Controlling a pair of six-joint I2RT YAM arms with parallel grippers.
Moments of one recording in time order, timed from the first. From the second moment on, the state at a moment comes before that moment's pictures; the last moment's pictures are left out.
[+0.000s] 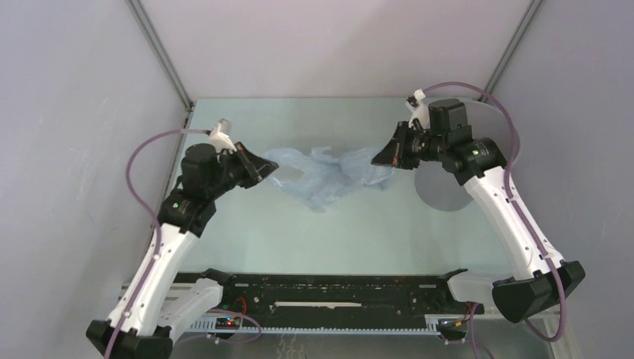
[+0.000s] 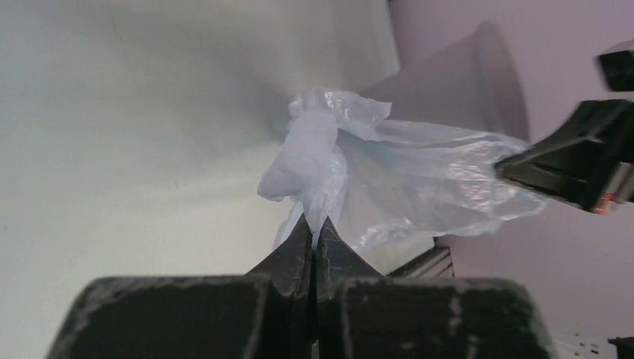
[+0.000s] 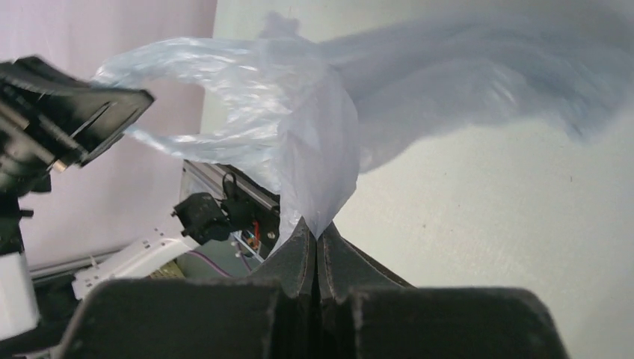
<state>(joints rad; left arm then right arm) -0.29 0.89 0.95 -0.45 0.33 -0.74 0.39 1.26 1.44 -0.82 -0.47 0.55</state>
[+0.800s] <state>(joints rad) -0.32 0.83 0.68 -0.53 0.01 -0.90 0.37 1.46 1.08 -0.57 -0.56 0.66</state>
